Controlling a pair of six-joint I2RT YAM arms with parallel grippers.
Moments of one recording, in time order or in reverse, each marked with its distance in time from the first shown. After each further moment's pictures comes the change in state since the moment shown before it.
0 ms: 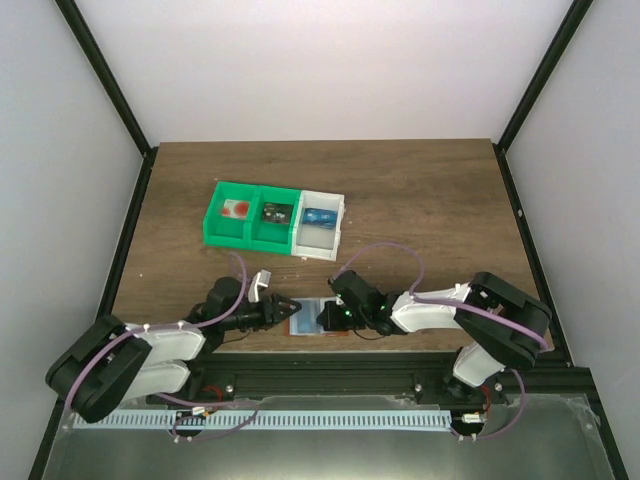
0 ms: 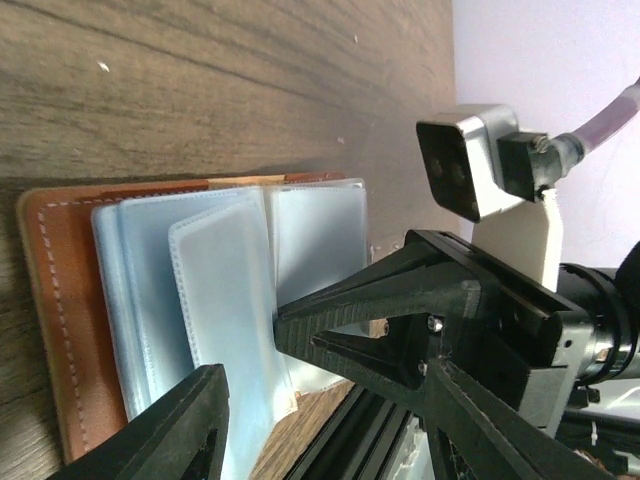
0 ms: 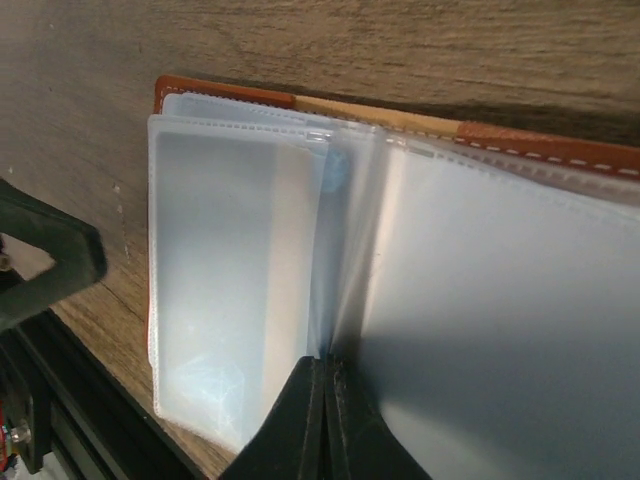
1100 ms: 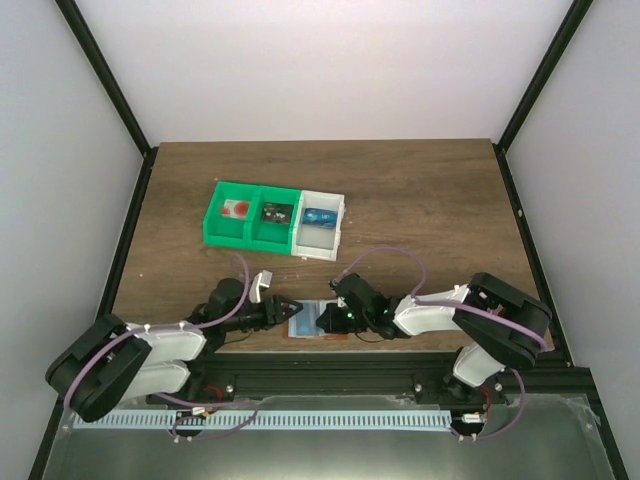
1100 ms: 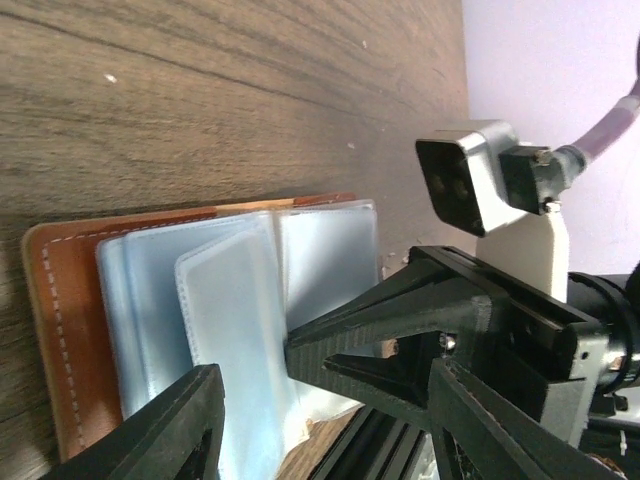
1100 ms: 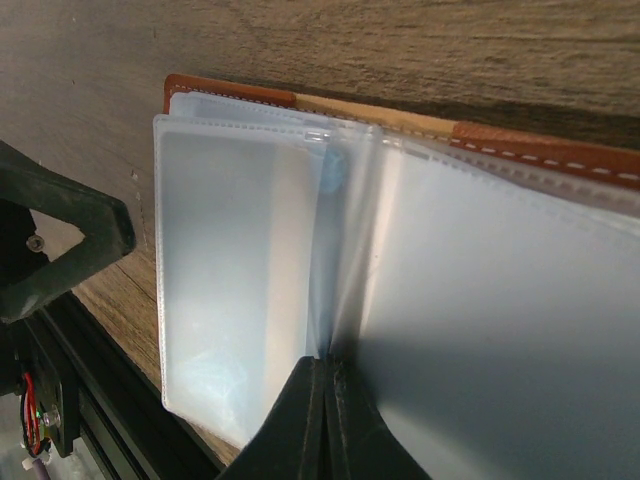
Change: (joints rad) left arm -0.039 0.012 0.003 0.008 -0.055 0.019; right arm 0.000 0.002 -0.052 0.102 -0.046 0.046
